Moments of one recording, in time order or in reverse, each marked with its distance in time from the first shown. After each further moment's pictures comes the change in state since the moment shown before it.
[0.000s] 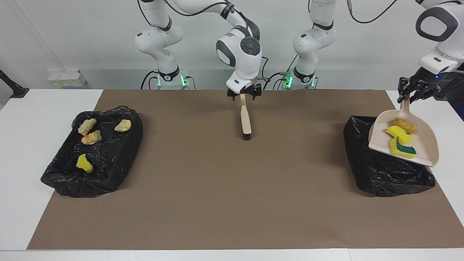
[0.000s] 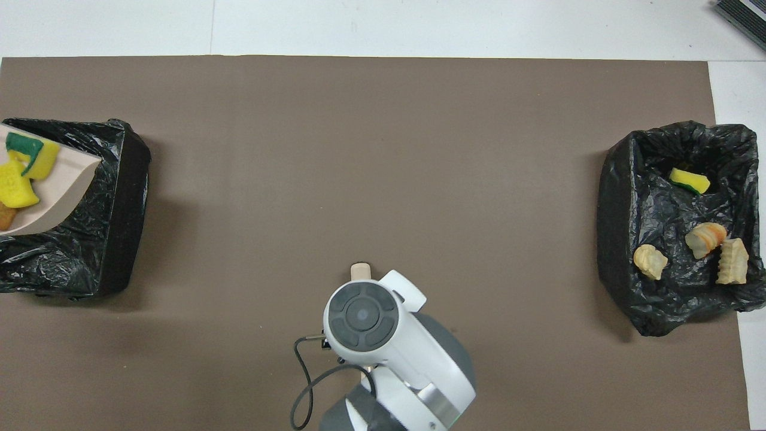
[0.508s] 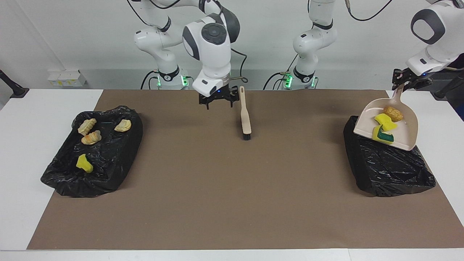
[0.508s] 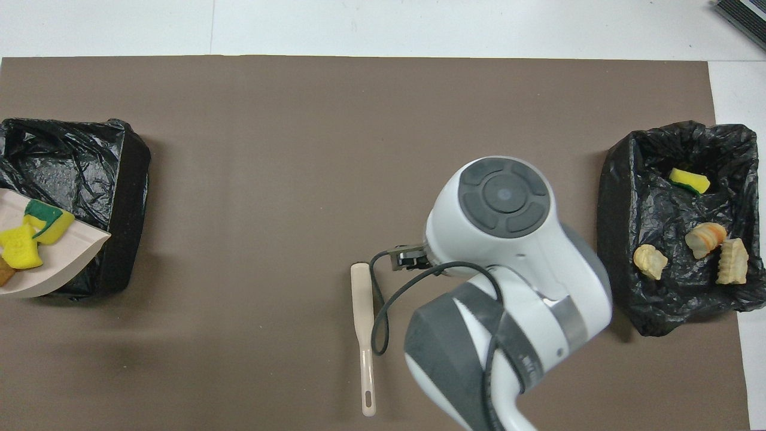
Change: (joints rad) left arm -0.010 -0.019 -0.018 -0.034 0.242 -0.139 0.001; right arm -0.249 -0.014 -0.009 0.203 -0.128 -0.135 -0.279
